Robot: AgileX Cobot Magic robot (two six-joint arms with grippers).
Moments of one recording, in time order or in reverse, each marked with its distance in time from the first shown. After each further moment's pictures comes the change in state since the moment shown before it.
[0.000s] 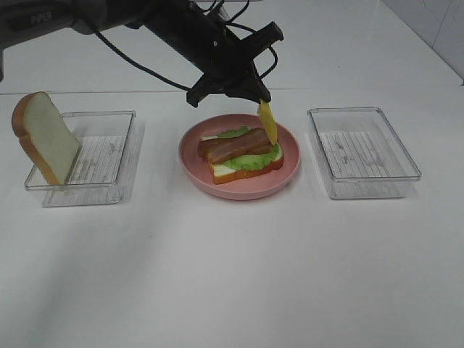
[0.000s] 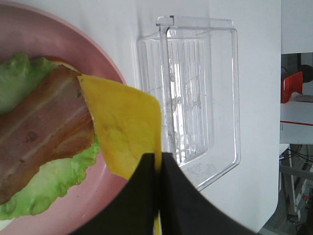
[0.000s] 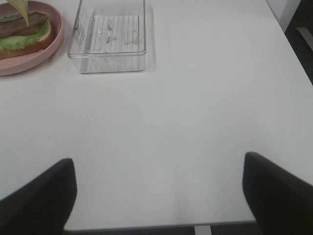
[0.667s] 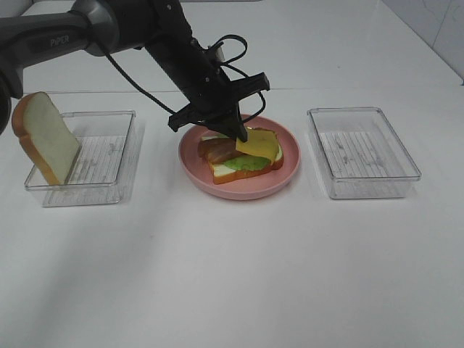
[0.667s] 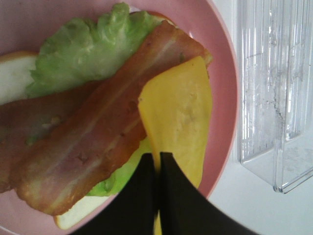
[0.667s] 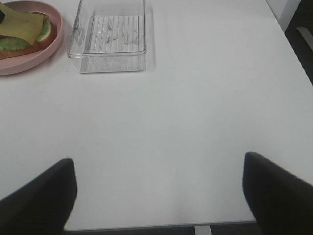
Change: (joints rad) left arm 0.000 0.057 0.000 0.196 0.113 -0.044; right arm 0.000 0.000 0.000 0.000 0.000 0.000
